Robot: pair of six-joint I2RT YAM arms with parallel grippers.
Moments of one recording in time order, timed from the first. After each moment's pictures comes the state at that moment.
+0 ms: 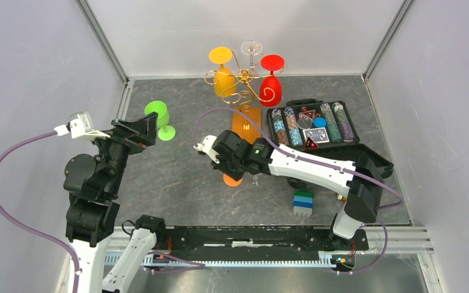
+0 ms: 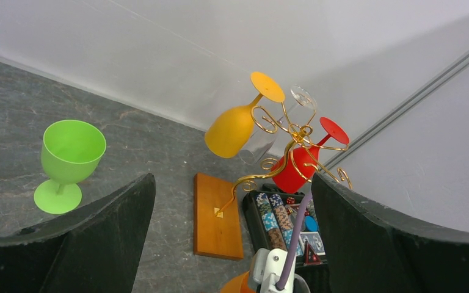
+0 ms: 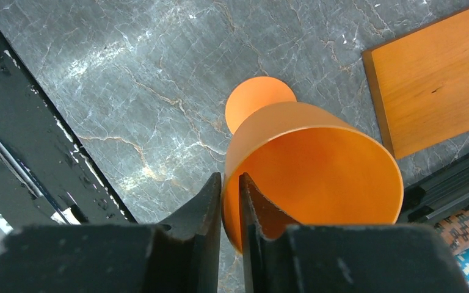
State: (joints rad) left arm -0.19 0.54 1.12 -0.47 -0.09 -0.57; right arm 1.11 1.68 1.45 -0.73 0.08 -0.05
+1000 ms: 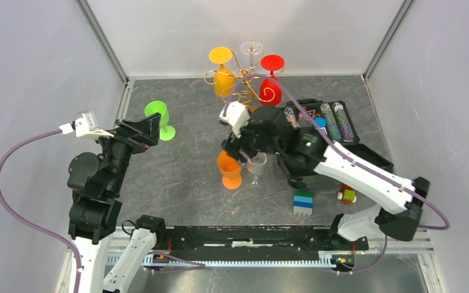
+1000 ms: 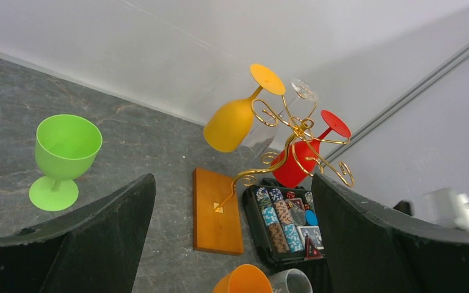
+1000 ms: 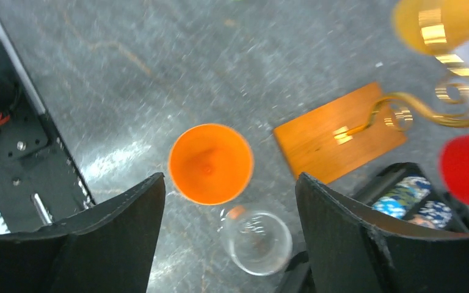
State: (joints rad) left arm -0.19 0.54 1.09 -0.45 -0.07 -0.57; right arm 1.04 1.42 1.50 -0.65 0.06 -0.13
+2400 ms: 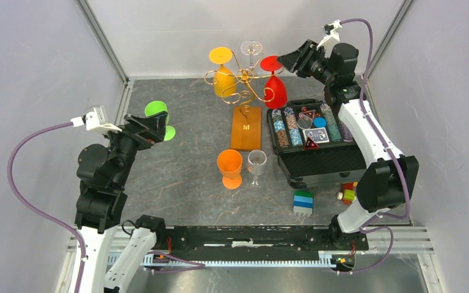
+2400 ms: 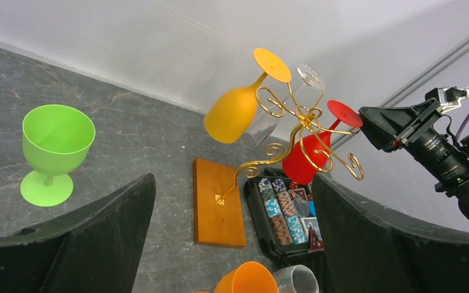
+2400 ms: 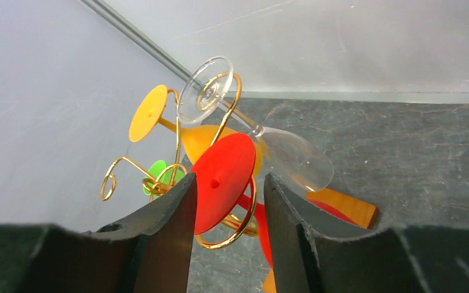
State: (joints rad) left arm -0.19 0.58 1.04 -0.41 -0.04 -0.58; right arm 0.17 1.62 1.52 0.04 -0.46 0.65
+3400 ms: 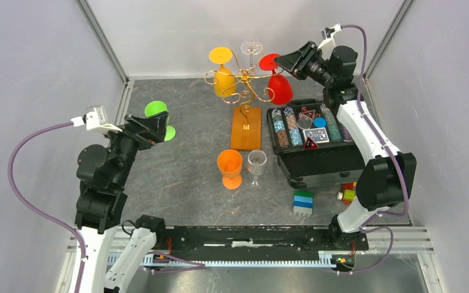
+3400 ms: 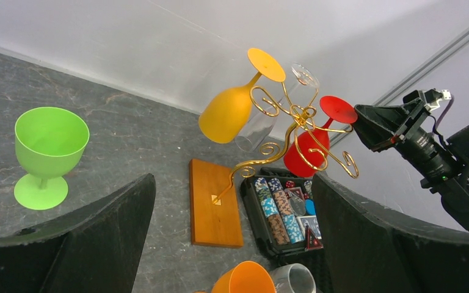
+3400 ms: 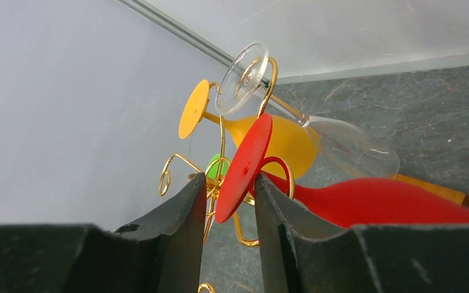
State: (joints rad) left arm -0.19 0.57 1.04 -0.39 -0.02 -0.58; right arm 0.17 1.63 1.48 0.16 -0.57 0.91
